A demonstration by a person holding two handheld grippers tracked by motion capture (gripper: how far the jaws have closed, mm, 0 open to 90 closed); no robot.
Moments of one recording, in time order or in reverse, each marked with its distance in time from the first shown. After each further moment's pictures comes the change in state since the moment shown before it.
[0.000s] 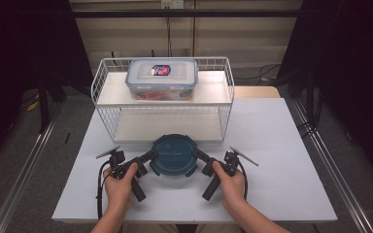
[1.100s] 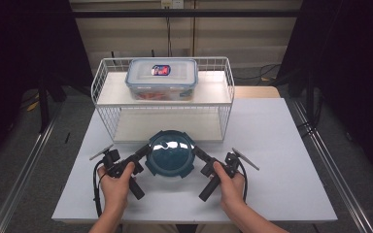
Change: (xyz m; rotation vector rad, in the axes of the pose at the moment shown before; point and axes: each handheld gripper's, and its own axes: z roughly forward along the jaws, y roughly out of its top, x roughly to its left) left arm -0.022 0.006 -0.016 -0.116 0.040 0.045; right arm 0.018 -0.003 -0.009 -0.050 0.070 0.099
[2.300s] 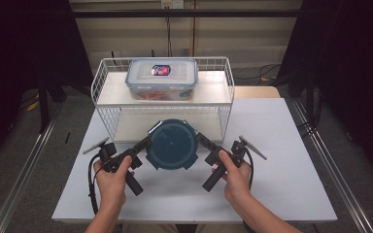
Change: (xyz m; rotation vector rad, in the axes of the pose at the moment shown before) left arm -0.026 0.014 -0.006 0.003 -0.043 -0.007; right arm 0.034 0.027 -0.006 -0.025 0.091 -0.014
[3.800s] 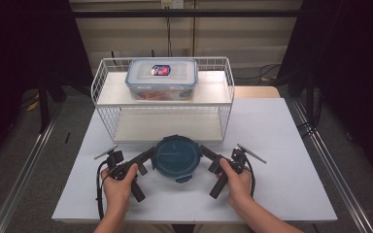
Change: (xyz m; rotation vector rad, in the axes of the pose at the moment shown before) left arm 0.034 -0.026 0.010 0.072 0.064 0.022; right arm -0.049 -0.004 -0.002 0.100 -0.182 -0.063
